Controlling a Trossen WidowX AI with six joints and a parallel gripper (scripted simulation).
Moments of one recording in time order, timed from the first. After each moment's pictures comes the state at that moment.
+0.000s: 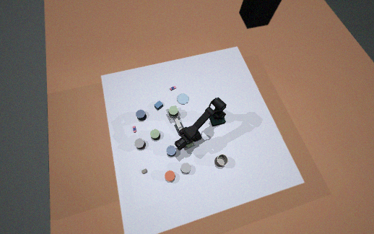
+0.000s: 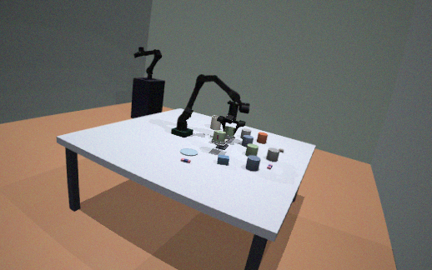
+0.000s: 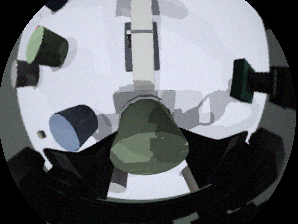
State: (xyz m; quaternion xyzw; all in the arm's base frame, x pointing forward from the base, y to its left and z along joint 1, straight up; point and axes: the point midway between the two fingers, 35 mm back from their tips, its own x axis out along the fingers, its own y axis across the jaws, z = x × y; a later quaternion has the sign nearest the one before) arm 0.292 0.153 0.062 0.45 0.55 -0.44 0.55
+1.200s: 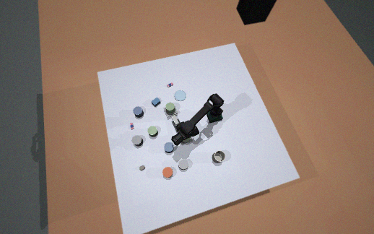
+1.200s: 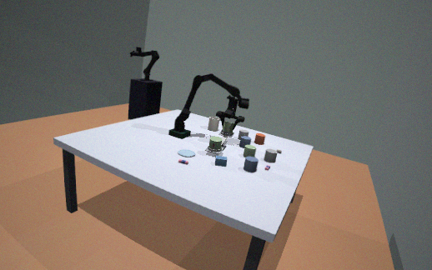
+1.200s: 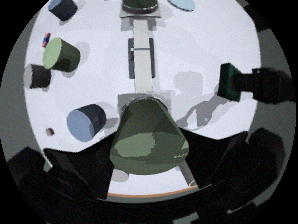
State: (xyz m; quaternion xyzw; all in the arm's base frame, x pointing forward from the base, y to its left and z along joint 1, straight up) arm 0.296 0.149 0.105 0.45 0.54 -0.45 0.55
